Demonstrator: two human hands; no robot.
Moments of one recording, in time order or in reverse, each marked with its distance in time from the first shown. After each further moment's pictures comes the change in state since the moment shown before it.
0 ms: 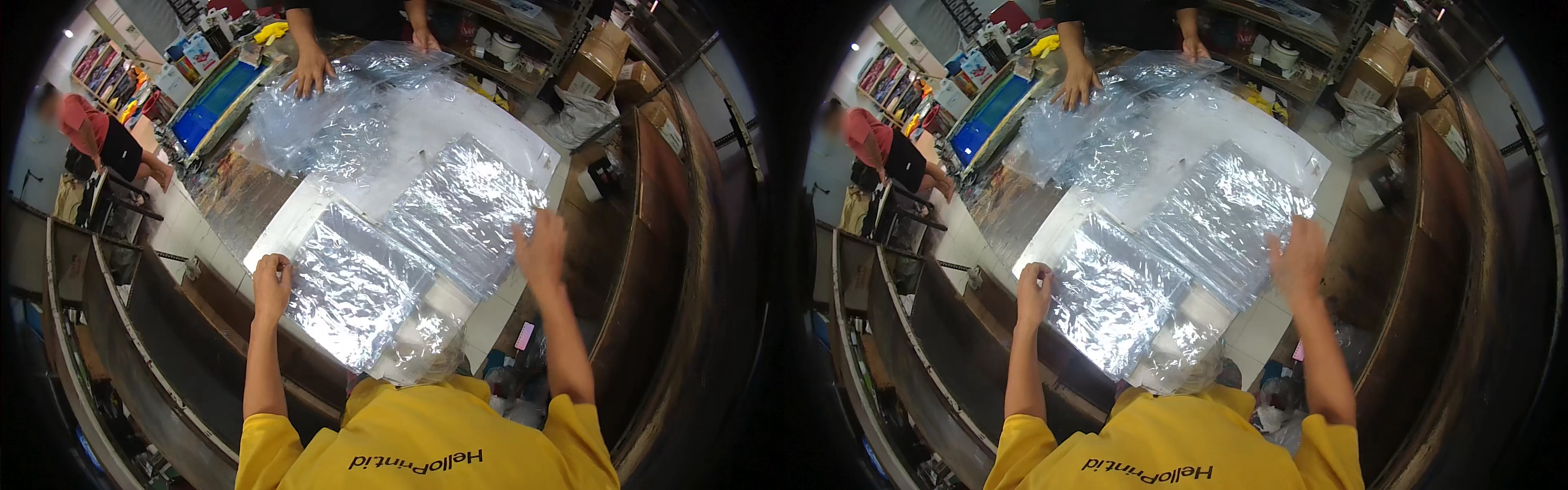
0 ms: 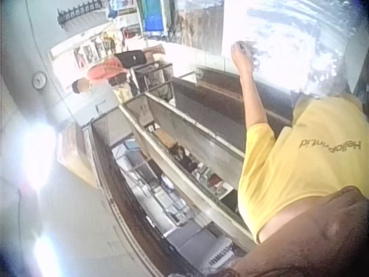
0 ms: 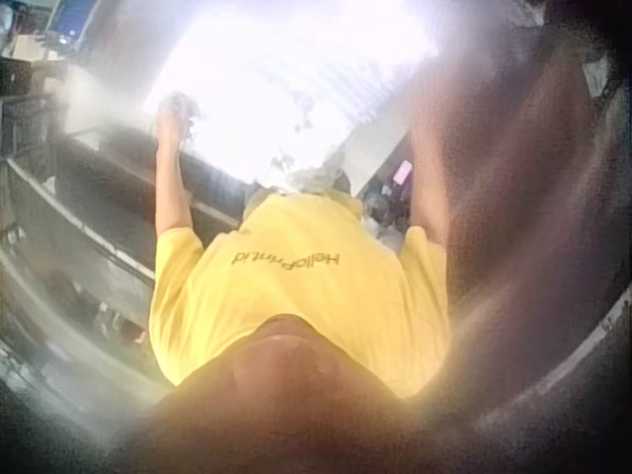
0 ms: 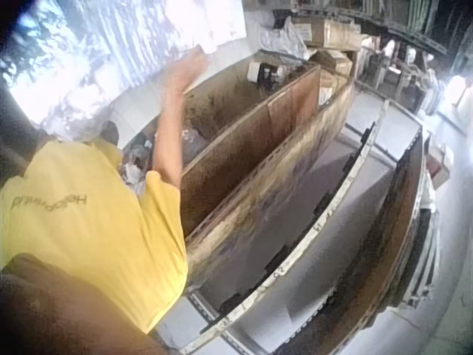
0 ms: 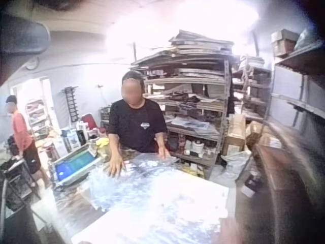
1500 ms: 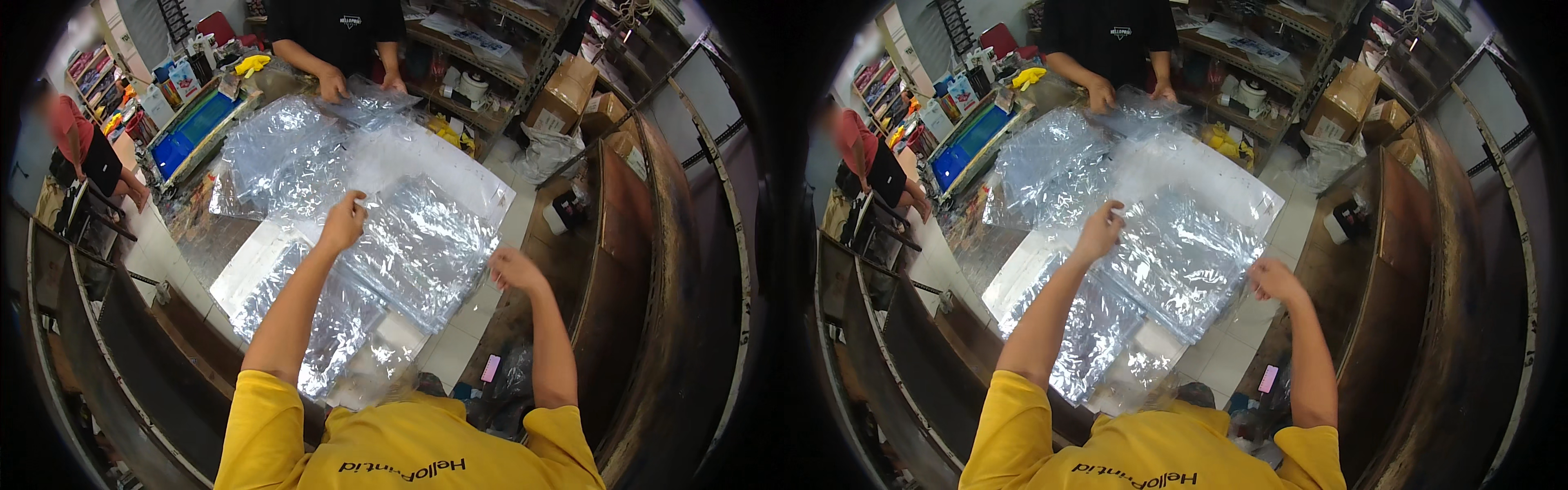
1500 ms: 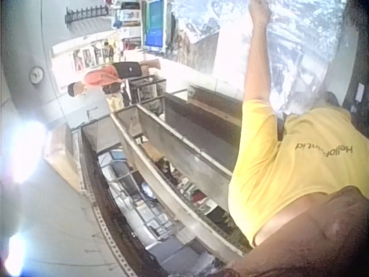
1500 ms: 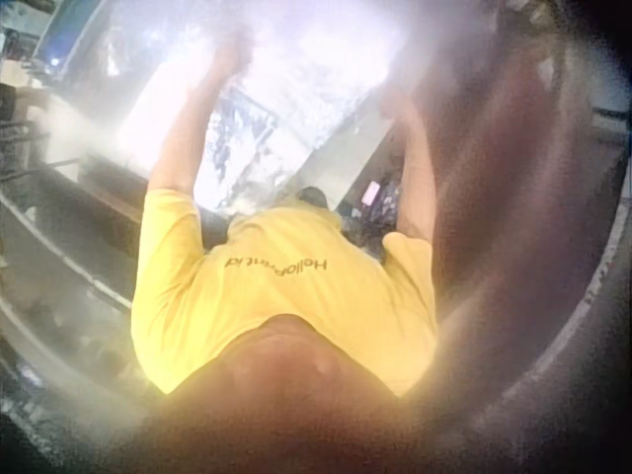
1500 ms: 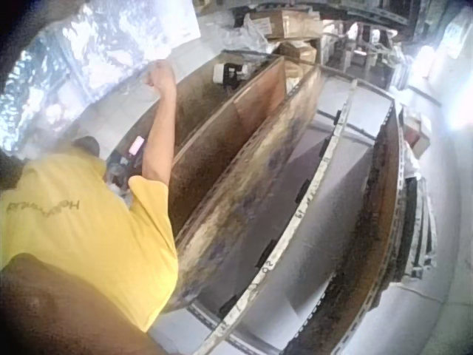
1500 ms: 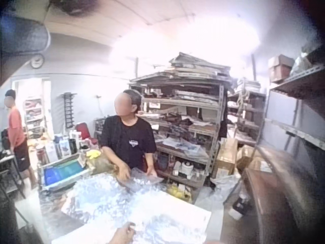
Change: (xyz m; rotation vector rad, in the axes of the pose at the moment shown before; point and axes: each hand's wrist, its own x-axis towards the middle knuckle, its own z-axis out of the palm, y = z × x) left_hand 0.162 0.175 0.151 -0.538 -0.345 -0.035; right_hand 0.055 0.110 0.002 0.694 -0.782 0.343
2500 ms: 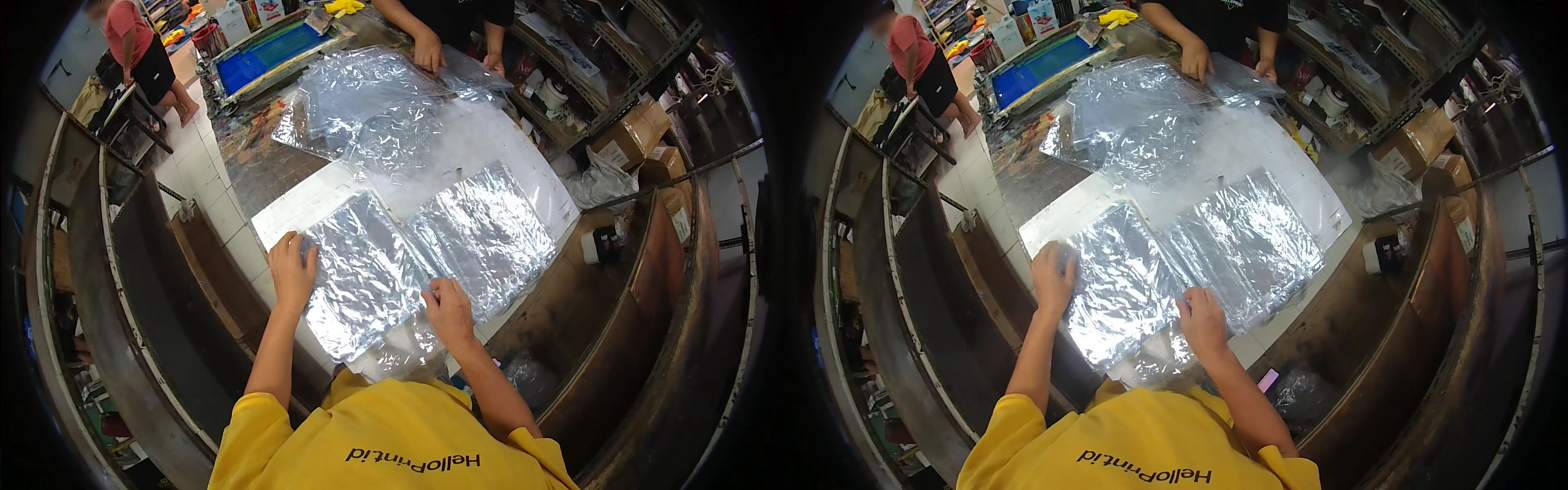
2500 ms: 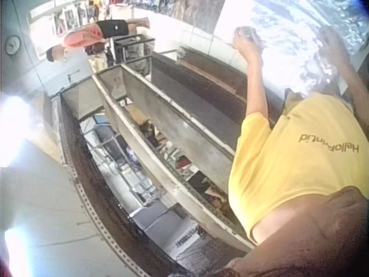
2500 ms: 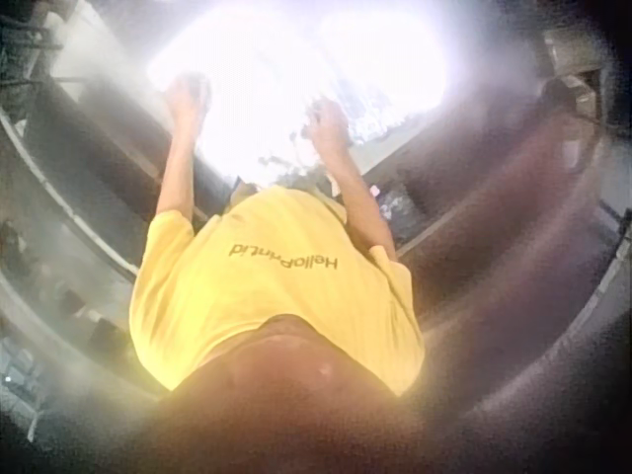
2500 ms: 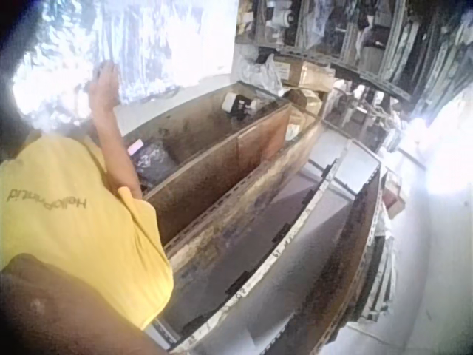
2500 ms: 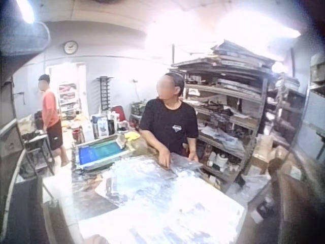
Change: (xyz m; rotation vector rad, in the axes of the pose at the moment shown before) left_hand -0.232 -0.122 -0.108 0.662 0.591 -0.065; right_hand -0.050 -0.054 0.254 -0.303 0.226 -0.605
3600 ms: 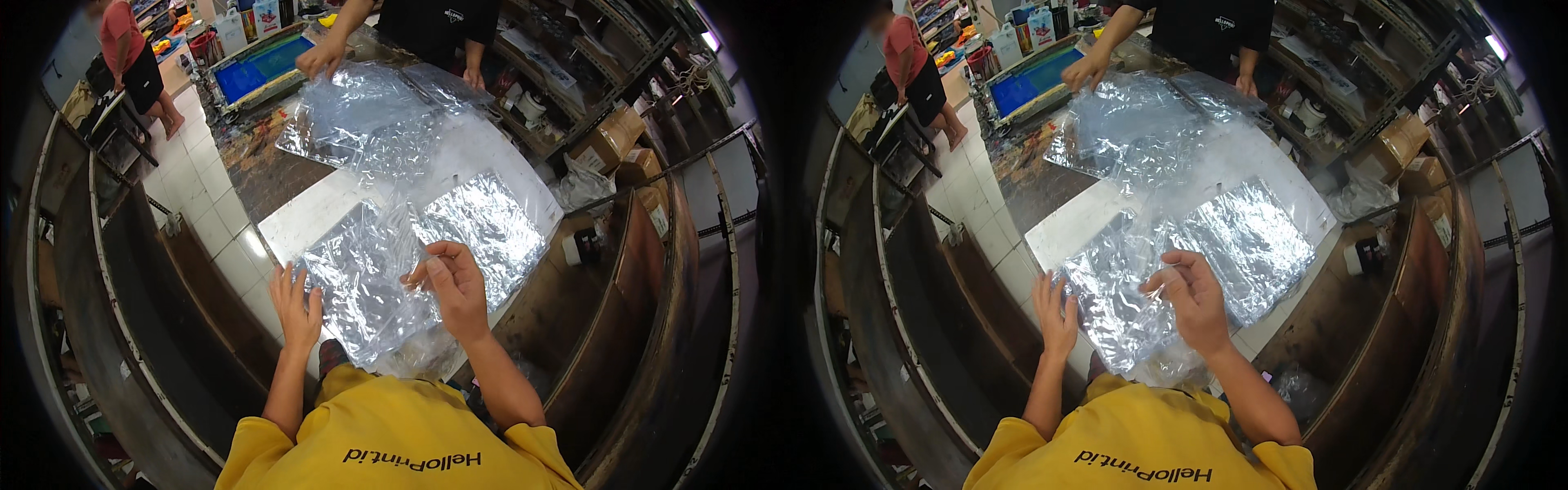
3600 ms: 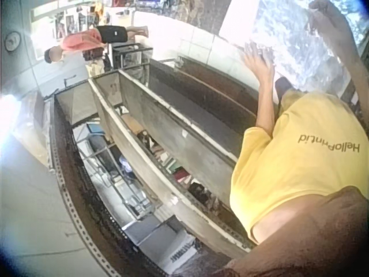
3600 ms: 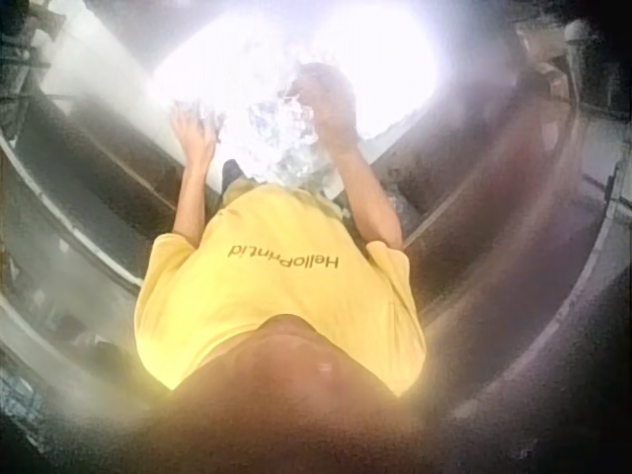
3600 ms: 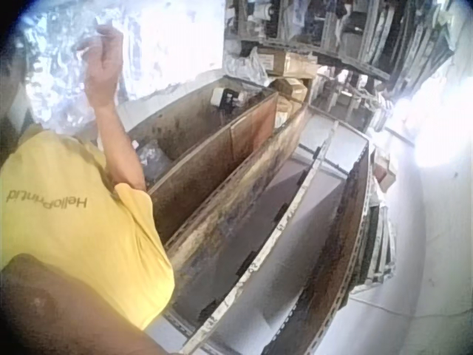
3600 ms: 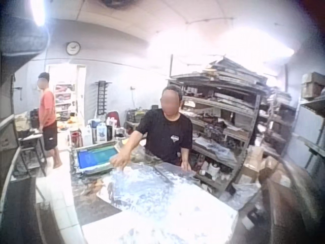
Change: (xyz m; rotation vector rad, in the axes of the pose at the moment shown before) left_hand -0.069 0.008 -0.051 -0.149 -0.063 -0.055; right_hand 0.013 -0.147 -0.046 1.043 -0.080 0.039
